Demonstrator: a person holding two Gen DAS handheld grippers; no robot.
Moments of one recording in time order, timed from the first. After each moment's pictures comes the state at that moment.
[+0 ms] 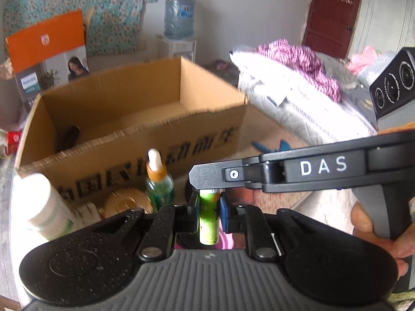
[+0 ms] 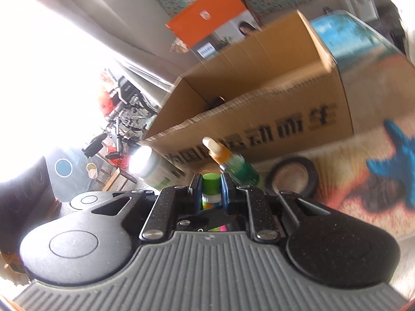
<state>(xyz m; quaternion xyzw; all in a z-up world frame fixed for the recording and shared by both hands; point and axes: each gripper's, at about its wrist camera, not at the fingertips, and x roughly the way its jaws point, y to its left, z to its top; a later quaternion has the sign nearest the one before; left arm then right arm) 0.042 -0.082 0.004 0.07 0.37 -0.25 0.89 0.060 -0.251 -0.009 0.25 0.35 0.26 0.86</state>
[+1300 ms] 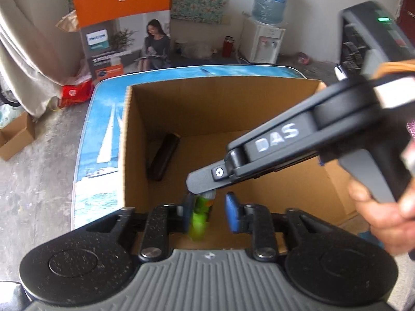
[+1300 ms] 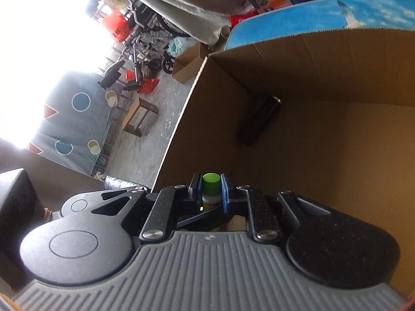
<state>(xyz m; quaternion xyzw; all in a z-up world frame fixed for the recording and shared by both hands) 0.193 0.004 0.022 0.02 0.46 -0.08 0.89 0.309 -0.128 -0.001 0.19 0.56 0.36 0.72</state>
